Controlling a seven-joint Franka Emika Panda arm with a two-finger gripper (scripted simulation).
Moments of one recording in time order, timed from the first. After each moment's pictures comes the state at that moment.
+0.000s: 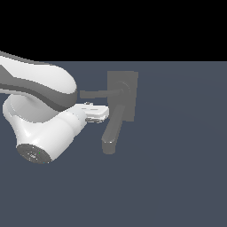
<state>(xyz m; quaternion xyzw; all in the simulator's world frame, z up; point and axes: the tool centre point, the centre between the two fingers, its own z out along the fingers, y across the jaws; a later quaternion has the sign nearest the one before) 0.051 0.105 0.117 0.07 0.70 -0.08 0.70</state>
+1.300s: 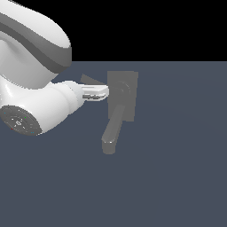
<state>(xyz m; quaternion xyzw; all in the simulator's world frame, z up) 0.050 0.105 0.193 0.07 0.71 -0.08 0.70</state>
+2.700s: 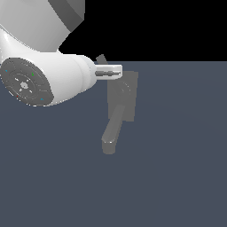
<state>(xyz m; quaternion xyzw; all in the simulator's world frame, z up) 0.037 0.061 0.257 0.07 0.71 -0.08 0.69</state>
